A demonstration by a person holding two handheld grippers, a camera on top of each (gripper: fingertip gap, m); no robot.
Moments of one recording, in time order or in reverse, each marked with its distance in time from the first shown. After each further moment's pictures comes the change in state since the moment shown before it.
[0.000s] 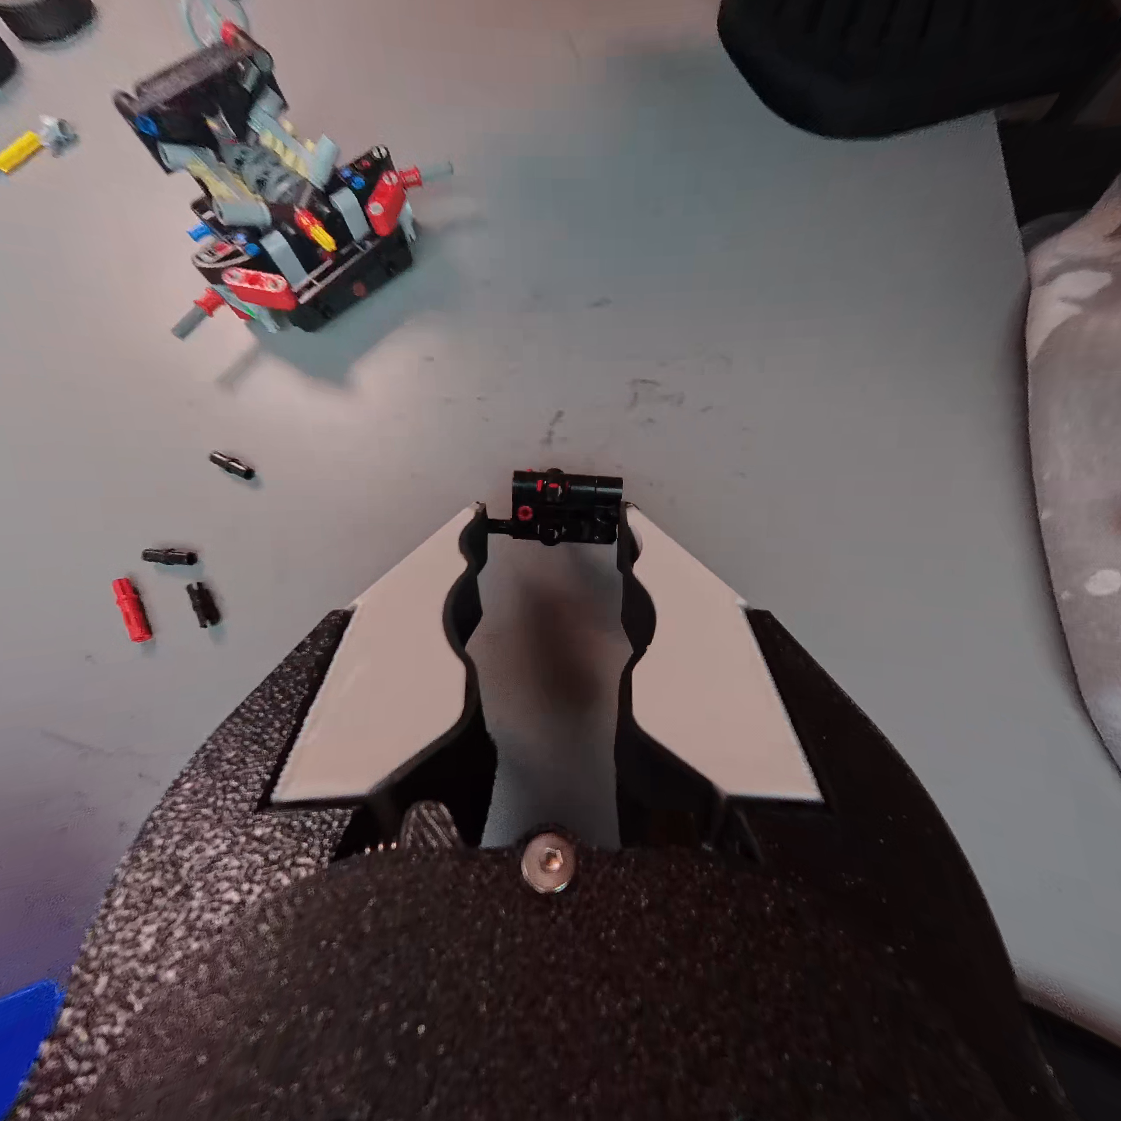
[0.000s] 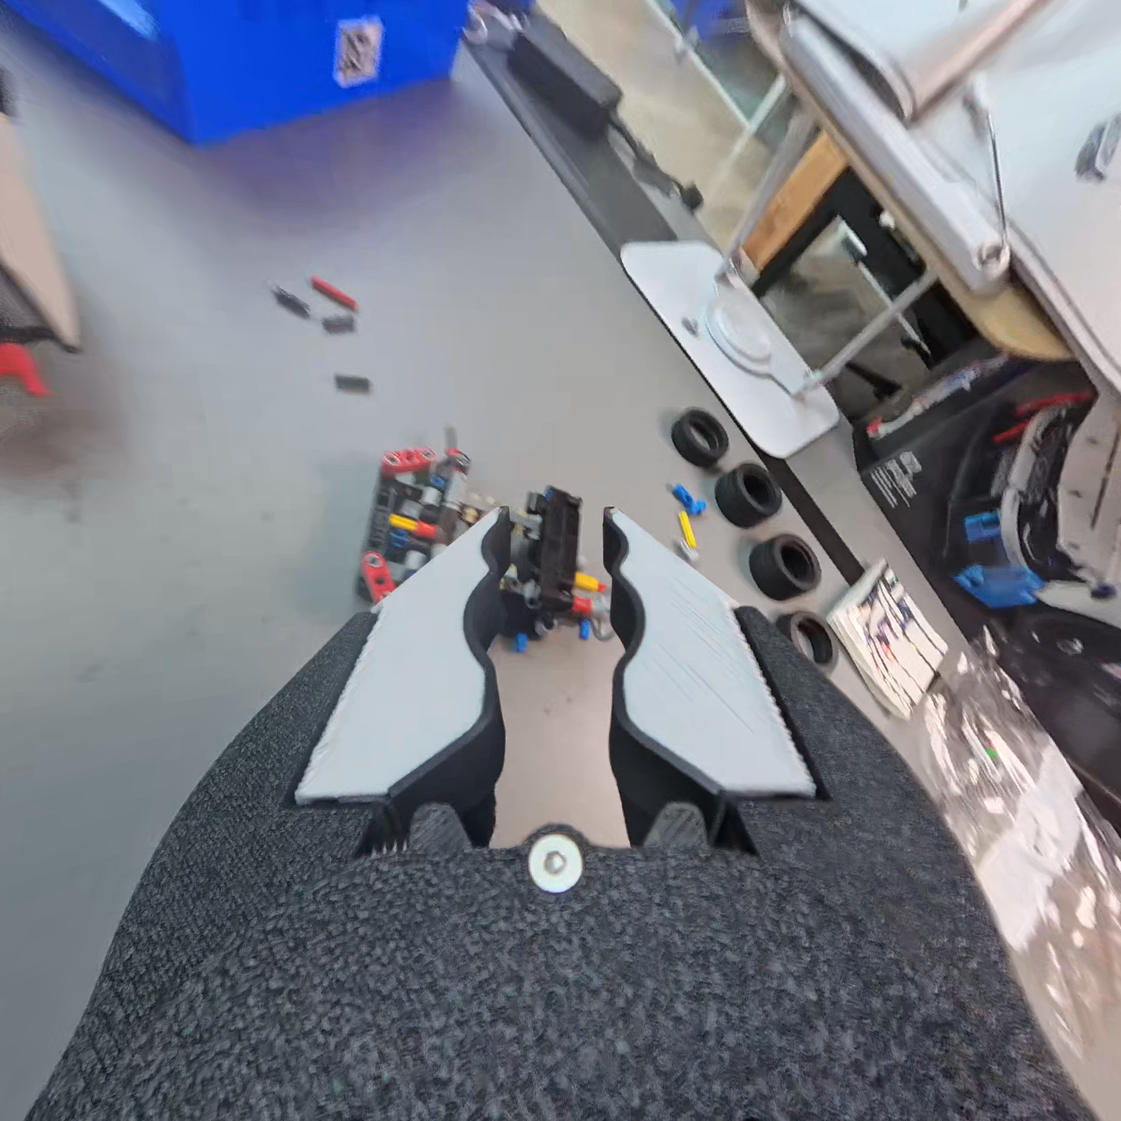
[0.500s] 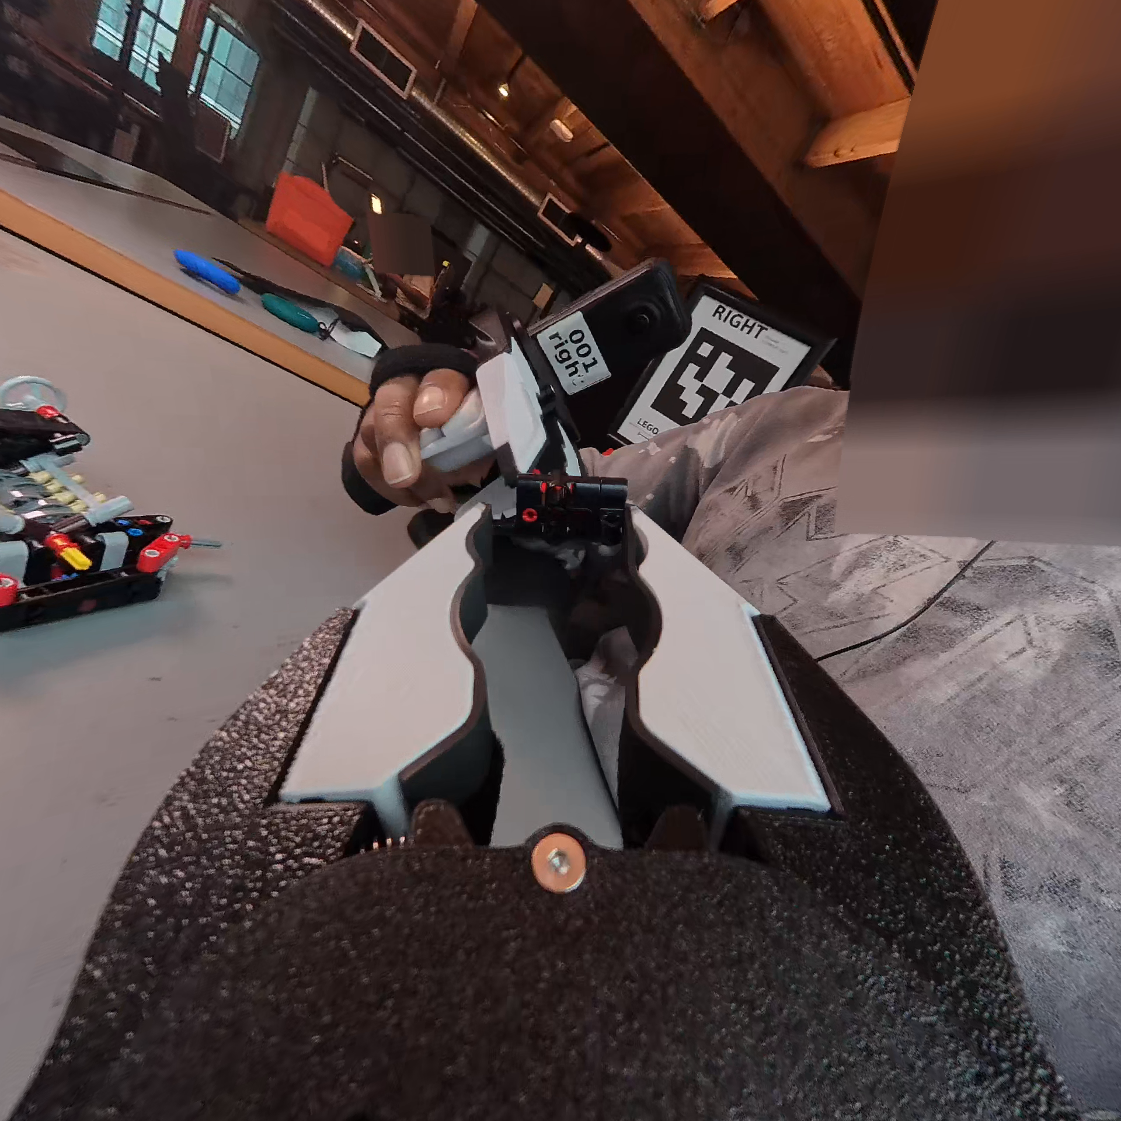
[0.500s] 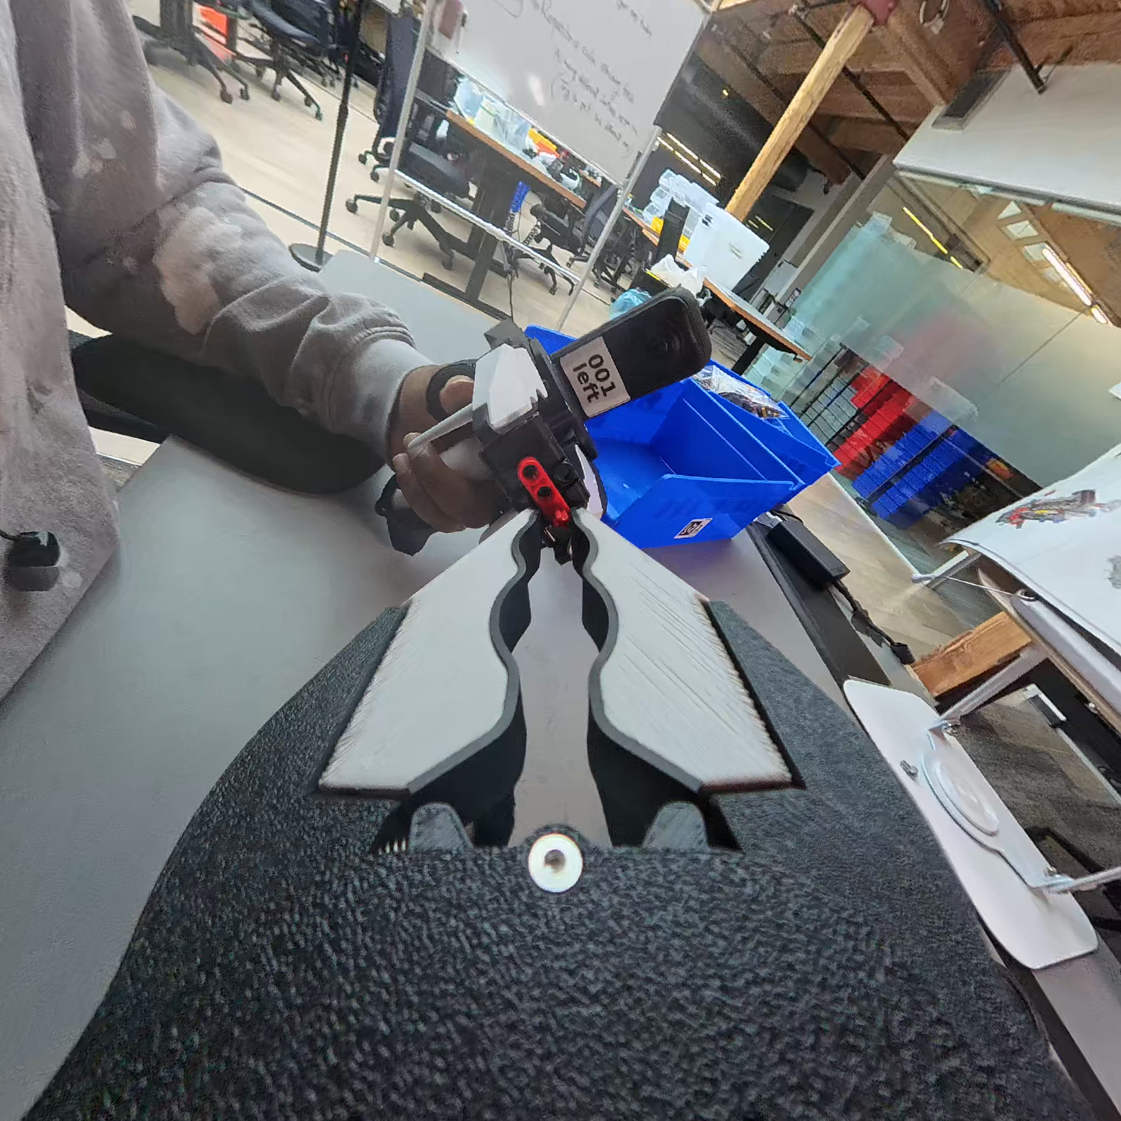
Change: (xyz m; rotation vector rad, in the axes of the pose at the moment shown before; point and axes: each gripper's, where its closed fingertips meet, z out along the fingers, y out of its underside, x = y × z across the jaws) left arm 0.035 -0.112 -0.066 0.716 0.596 -0.441; right arm -0.138 -0.123 -0.058 0.612 -0.409 -0.186
